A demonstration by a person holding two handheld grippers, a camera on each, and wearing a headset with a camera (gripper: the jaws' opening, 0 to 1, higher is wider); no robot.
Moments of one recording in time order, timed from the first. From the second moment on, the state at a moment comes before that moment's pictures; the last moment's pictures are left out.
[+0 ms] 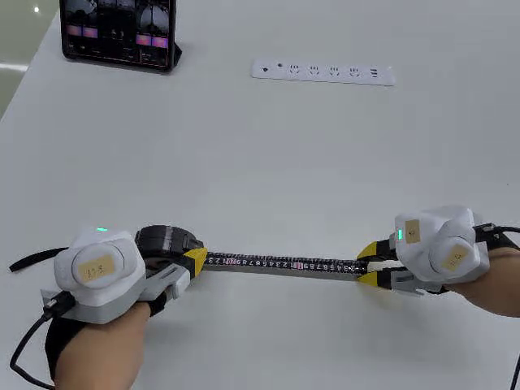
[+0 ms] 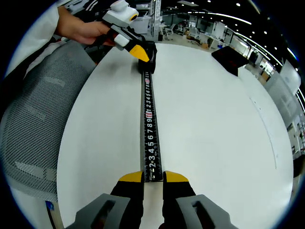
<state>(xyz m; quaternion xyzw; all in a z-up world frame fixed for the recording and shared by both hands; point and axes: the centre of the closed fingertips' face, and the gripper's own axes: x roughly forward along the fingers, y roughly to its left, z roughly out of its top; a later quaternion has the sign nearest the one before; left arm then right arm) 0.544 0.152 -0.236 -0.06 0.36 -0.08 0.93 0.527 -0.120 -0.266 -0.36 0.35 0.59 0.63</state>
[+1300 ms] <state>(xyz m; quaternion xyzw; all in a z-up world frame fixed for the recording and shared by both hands) 0.544 0.152 -0.238 -0.07 0.37 -0.09 0.92 0.534 -0.097 -0.262 -0.35 0.35 0.60 0.63</state>
